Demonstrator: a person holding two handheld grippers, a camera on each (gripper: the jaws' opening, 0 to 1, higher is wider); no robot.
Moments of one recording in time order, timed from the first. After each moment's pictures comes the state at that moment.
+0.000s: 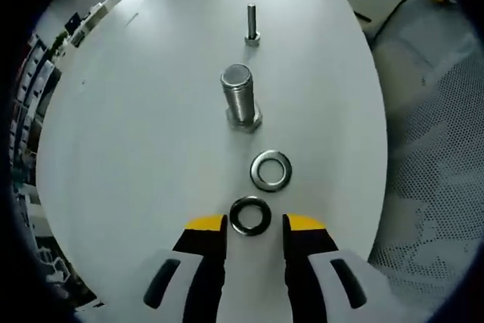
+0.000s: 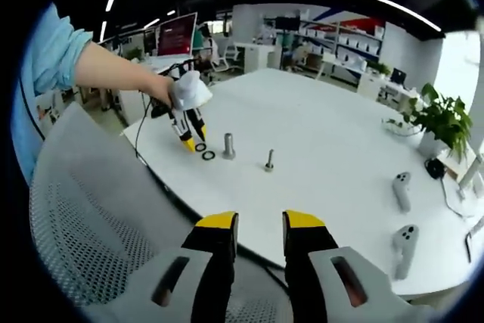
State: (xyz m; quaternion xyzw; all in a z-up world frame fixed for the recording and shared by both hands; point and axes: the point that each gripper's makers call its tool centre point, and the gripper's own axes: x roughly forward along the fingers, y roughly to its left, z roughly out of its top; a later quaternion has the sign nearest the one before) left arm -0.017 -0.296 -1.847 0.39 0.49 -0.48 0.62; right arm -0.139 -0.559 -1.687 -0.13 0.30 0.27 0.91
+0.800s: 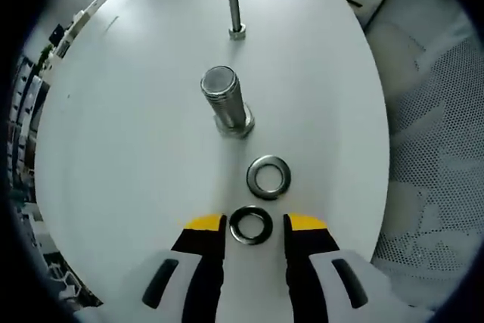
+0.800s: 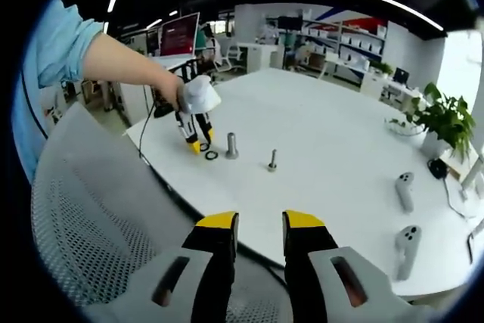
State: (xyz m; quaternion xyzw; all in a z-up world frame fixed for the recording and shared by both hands) left arm -0.016 -0.300 -1.849 0.42 0.50 -0.49 0.59; right arm -0.141 -0.557 -1.687 -0.12 0.30 0.28 0.90
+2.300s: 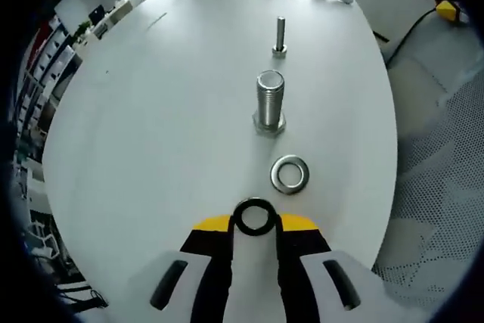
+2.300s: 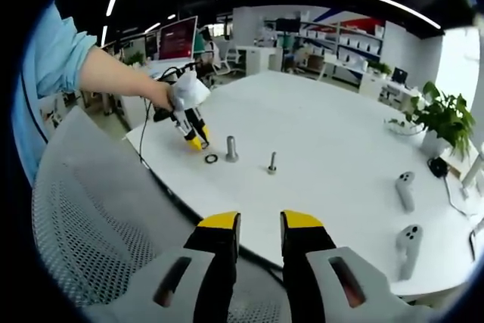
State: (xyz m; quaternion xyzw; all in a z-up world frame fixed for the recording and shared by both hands) left arm -0.001 -0.290 -1.831 0.34 0.47 -0.44 0.69; right arm -0.139 -0.556 -1.685 -0.11 0.29 0.28 0.91
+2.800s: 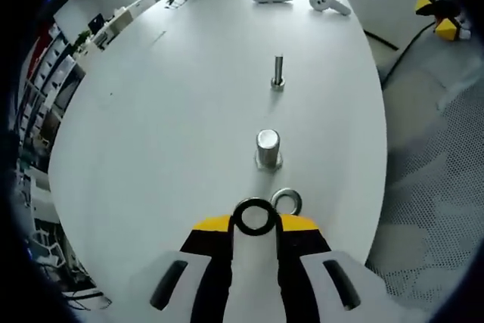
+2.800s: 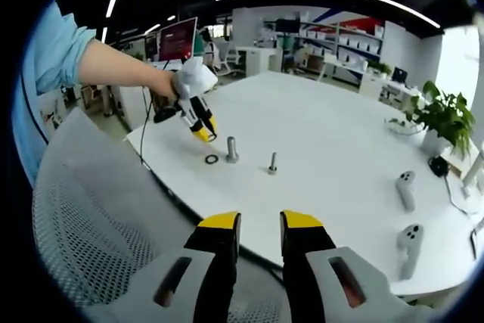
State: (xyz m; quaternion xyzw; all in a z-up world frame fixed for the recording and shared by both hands) left arm 0.008 -0.324 -1.794 0.35 0.45 -0.45 0.69; right arm -0.139 -0.556 -1.686 -0.11 0.29 0.28 0.91
